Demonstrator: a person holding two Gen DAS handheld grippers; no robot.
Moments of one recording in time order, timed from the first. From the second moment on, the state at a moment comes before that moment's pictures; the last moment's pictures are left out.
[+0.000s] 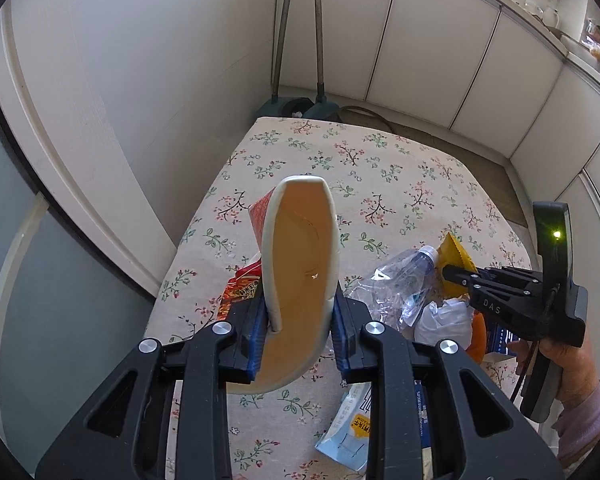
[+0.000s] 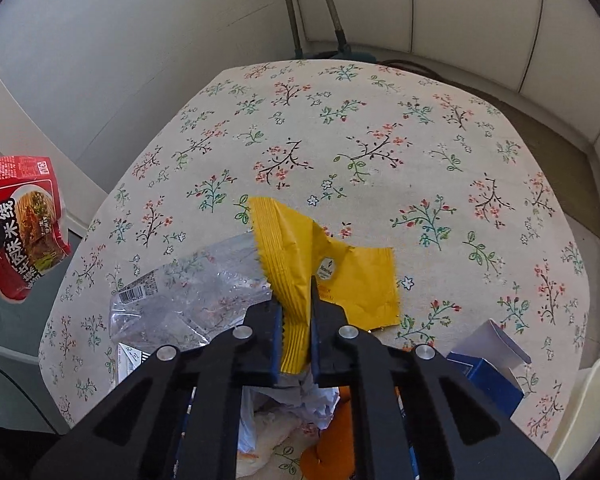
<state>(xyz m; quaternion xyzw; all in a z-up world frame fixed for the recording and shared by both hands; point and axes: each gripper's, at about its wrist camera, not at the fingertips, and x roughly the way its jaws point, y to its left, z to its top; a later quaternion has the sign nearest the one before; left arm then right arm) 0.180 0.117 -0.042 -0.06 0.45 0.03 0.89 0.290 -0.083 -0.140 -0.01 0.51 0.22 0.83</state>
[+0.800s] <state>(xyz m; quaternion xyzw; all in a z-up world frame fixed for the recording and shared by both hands) 0.130 0.090 0.005 -0.15 0.36 -0.02 0.92 0.169 -0.118 -0.024 0.08 0.37 0.21 0.90</state>
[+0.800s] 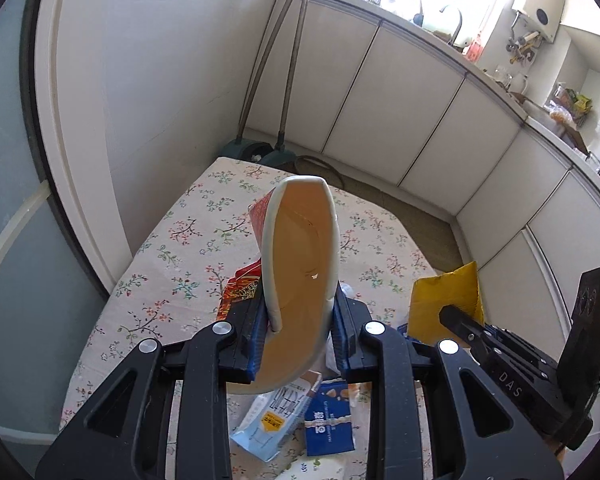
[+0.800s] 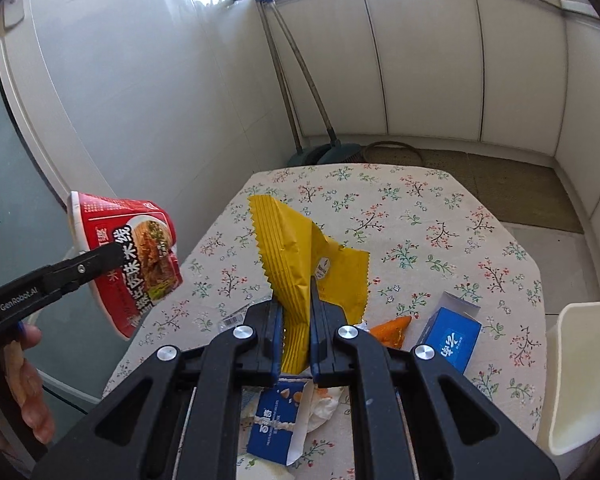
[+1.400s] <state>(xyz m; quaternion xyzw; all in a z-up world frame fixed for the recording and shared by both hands) 0.119 0.007 0.016 -0.13 0.31 -0.11 0.93 0.118 -0.197 -0.011 0.11 0.32 0.13 0.93</state>
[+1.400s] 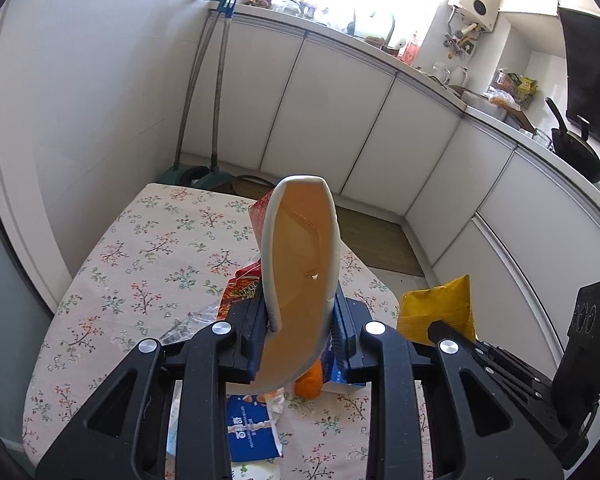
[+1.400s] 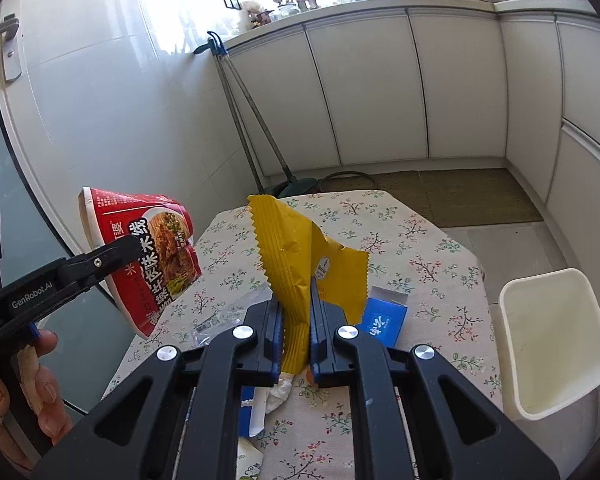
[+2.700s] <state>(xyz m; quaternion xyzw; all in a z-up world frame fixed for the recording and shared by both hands) 0.135 -0.216 -0.037 -0.04 0.35 -0.27 0.89 0.077 -0.467 -0.042 0.24 0.32 -0.24 0.89</state>
